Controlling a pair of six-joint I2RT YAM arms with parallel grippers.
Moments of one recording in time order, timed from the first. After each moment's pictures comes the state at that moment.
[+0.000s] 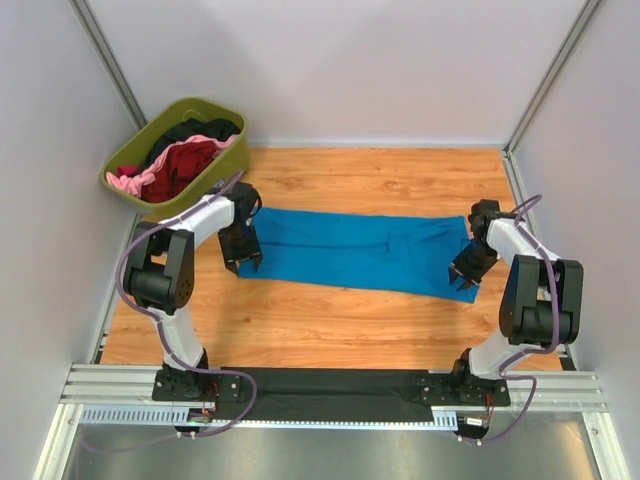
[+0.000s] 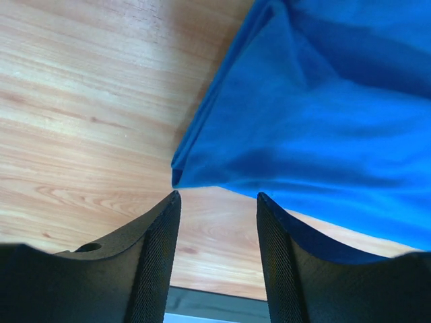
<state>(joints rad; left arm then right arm) -0.27 1.84 1.27 -0.96 -0.05 -0.59 -0.12 1.61 1.02 -0.91 0.04 0.71</state>
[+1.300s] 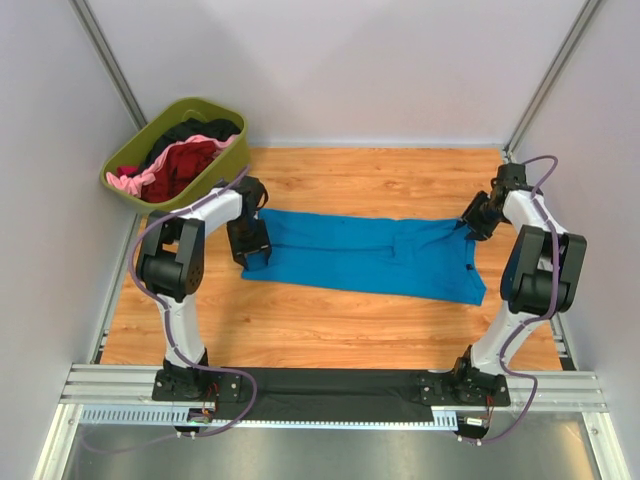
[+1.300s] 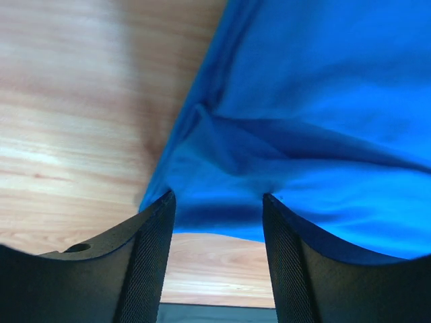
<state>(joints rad) -0.28 1.97 1.39 -0.92 0.03 -0.57 -0.25 1.79 1.30 -0.68 -0.18 0.45</state>
